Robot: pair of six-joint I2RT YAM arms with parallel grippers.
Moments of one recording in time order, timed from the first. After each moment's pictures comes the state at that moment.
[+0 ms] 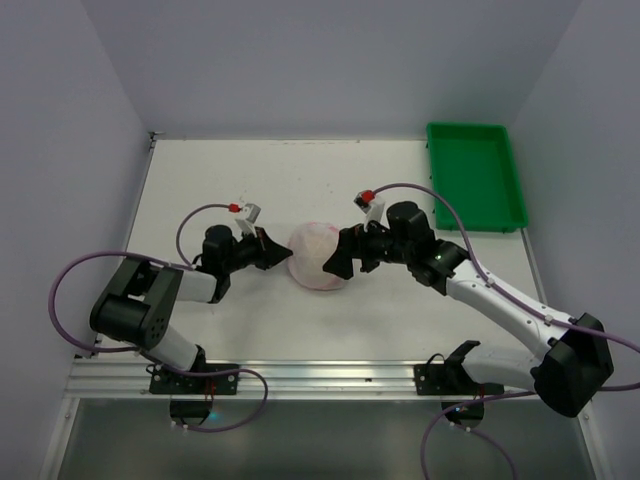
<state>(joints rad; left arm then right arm) -0.28 1.56 0.39 0.82 0.62 -0.52 0.67 1.17 0.86 -0.21 -0.40 0.40</state>
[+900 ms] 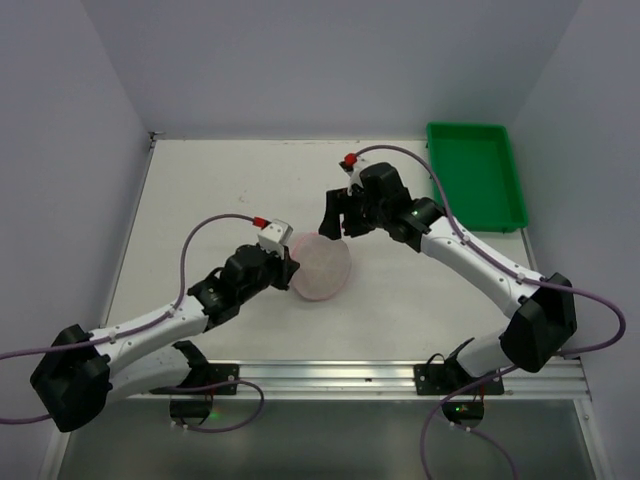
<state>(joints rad) -0.75 1.03 0.48 0.15 -0.08 -0.31 0.67 1.45 1.28 -0.48 -0.15 0.40</state>
